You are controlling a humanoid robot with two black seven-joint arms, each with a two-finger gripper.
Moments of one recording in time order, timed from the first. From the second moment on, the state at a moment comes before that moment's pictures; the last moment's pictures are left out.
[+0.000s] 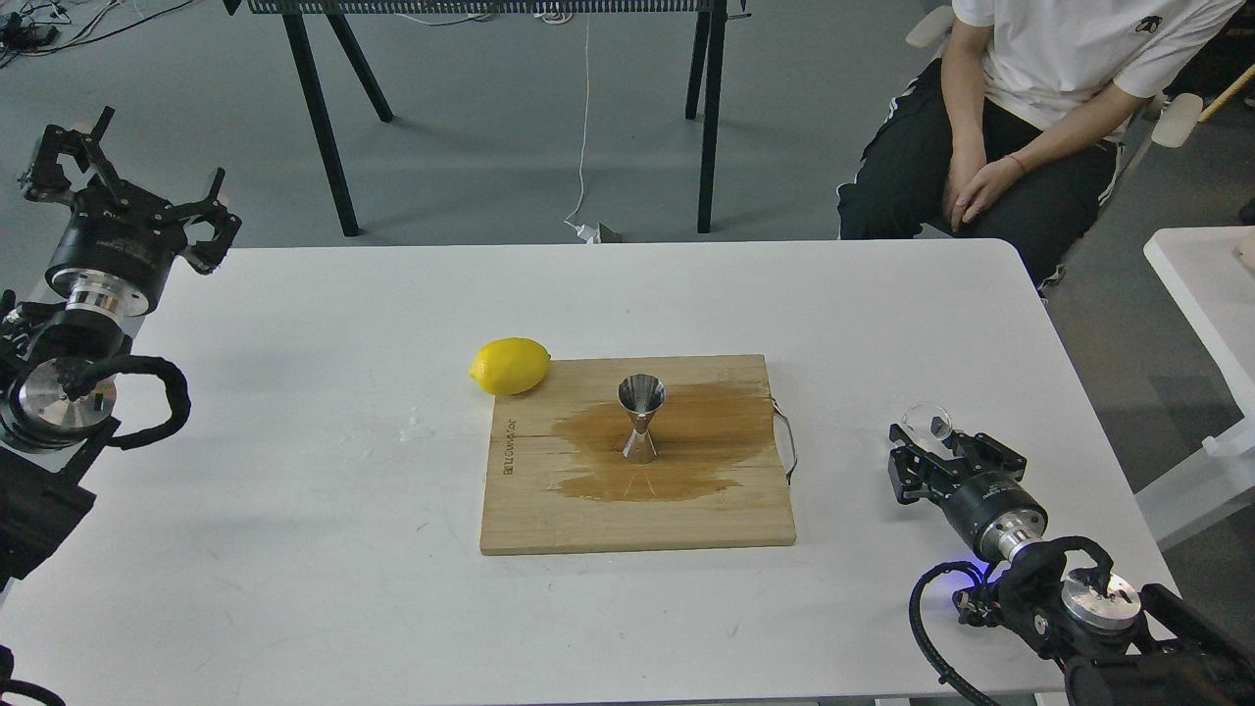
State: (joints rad) left arm -0.60 0.50 -0.97 -0.71 -0.09 -0.40 -0.33; right arm 0.23 -0.22 1.04 0.72 0.68 0.29 -0.17
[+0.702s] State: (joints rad) left arm -0.60 0.50 -0.97 -0.71 -0.09 -0.40 -0.33; right arm 0.22 -0.22 1.08 0.78 0.68 0.24 -0.17
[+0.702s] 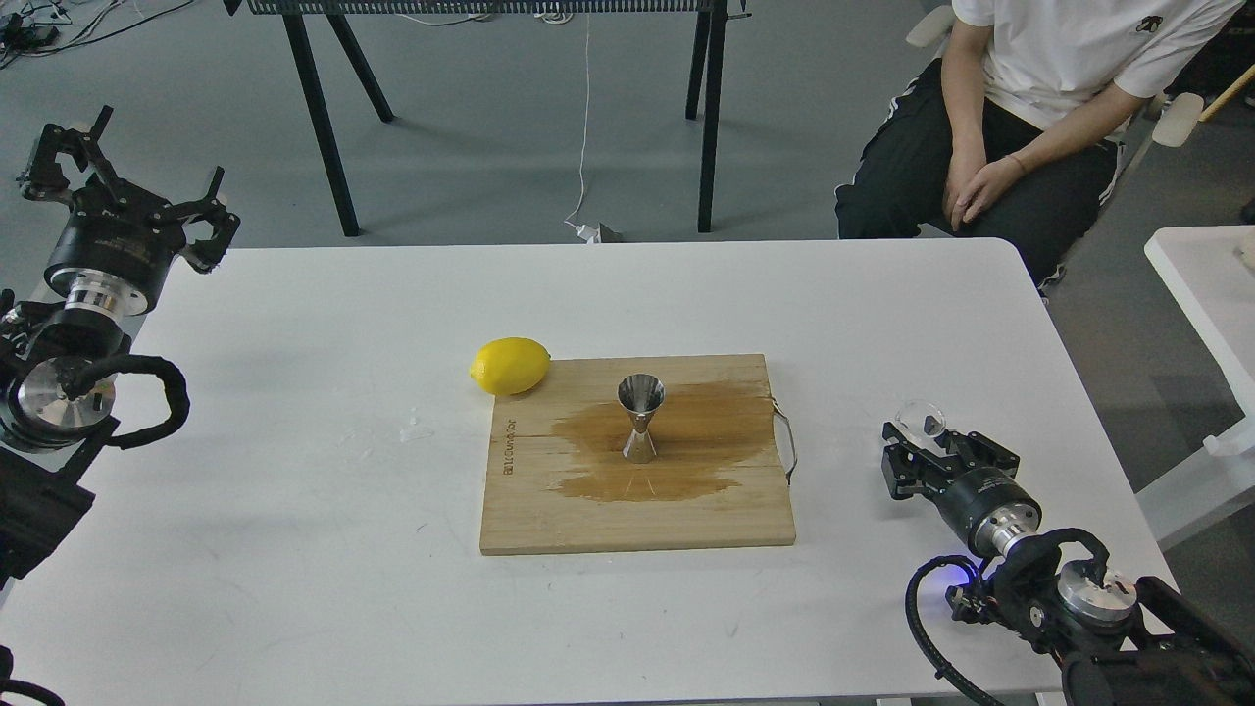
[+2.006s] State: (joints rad) left arm -0.60 0.51 -0.98 -0.72 -0.09 -0.41 -0.33; right arm 0.10 -0.32 1.21 1.12 0.65 0.28 -0.15
